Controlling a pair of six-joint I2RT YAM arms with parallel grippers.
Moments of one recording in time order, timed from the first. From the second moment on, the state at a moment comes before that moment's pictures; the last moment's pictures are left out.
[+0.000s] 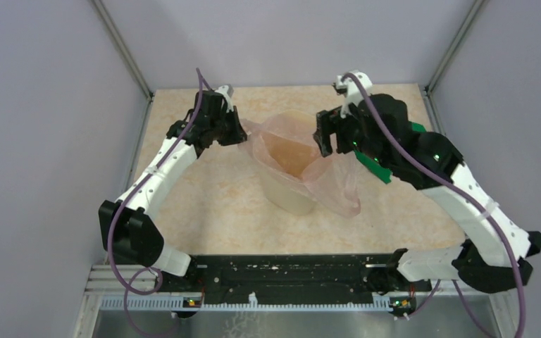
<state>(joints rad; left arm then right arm) -0.34 1.48 1.38 -0.58 0.17 -0.45 0.88 1.17 1.68 -0.93 0.39 0.21</state>
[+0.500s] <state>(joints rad) -0.34 1.48 1.38 -0.58 0.18 -0.44 0.88 1.53 1.82 -0.90 0.18 -0.13</state>
